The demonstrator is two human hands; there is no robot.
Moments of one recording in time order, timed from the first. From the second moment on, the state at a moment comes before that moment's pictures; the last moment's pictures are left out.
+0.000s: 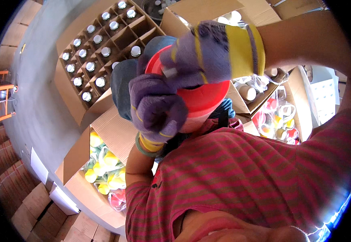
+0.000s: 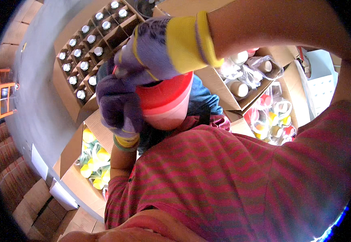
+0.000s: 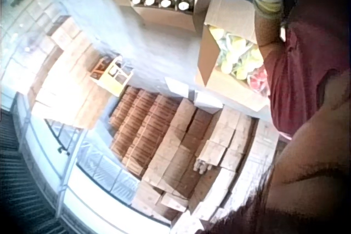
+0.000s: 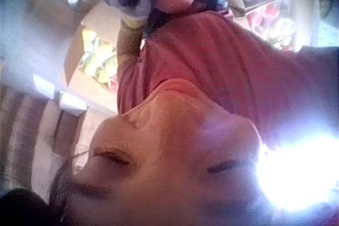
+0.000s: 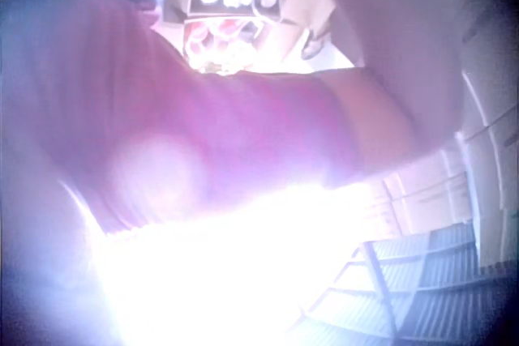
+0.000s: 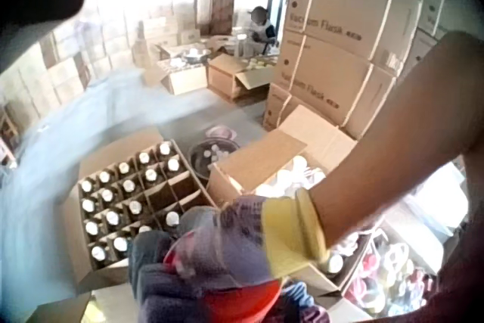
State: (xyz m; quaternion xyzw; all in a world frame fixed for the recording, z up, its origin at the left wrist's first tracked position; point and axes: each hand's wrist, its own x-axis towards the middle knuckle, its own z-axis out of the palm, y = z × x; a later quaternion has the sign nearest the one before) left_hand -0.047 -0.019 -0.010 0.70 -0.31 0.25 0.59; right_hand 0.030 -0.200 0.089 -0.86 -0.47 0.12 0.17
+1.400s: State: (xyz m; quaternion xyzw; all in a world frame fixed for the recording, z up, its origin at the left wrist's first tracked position) left_hand -0.055 -0.108 -0.016 0.71 -0.34 0.35 0.50; right_hand 0.012 -0.244 0.103 -0.81 0.34 0.35 0.34
